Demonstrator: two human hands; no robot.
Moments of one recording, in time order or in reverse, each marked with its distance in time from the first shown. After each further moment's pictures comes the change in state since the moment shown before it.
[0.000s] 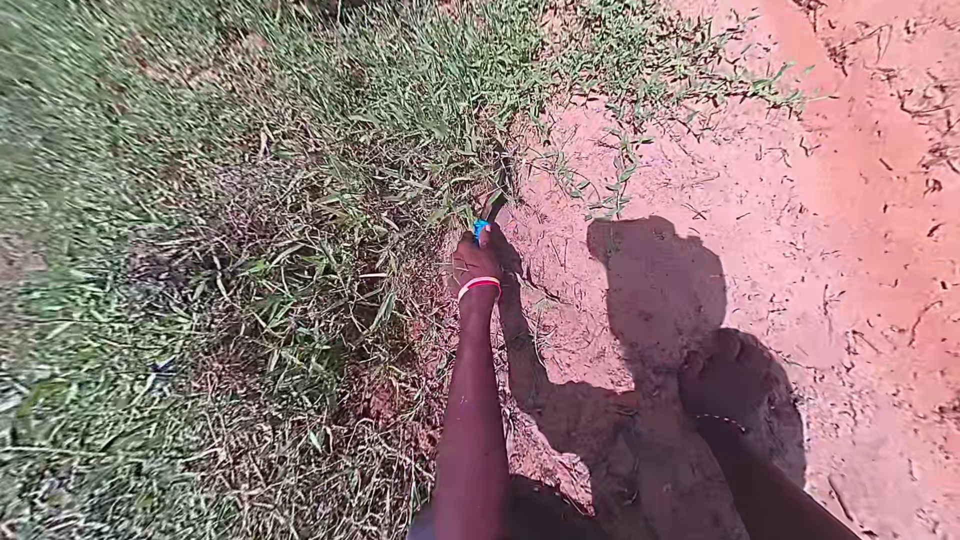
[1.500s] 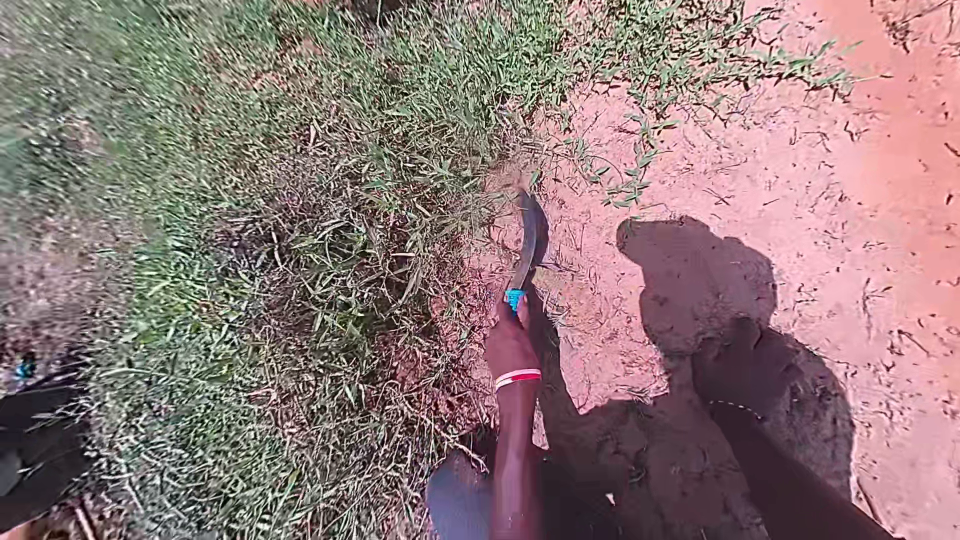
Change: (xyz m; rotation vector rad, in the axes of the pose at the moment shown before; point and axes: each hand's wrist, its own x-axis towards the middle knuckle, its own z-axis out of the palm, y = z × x) left_hand -0.122 -0.056 0.015 0.289 -0.088 -0.155; right_hand 0.002 -0.001 0.003 0.027 -0.005 0.001
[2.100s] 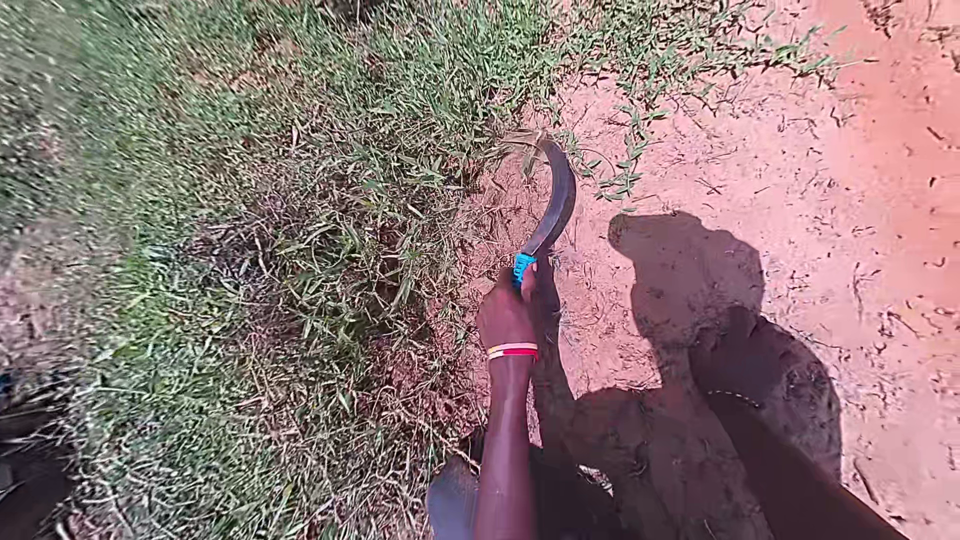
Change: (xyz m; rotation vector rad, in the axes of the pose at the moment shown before) left_hand 0.008 0.023 -0.031 -0.066 0.057 0.214; right_hand -0.001 -0.001 -0.005 -0.015 -0.034 0.014
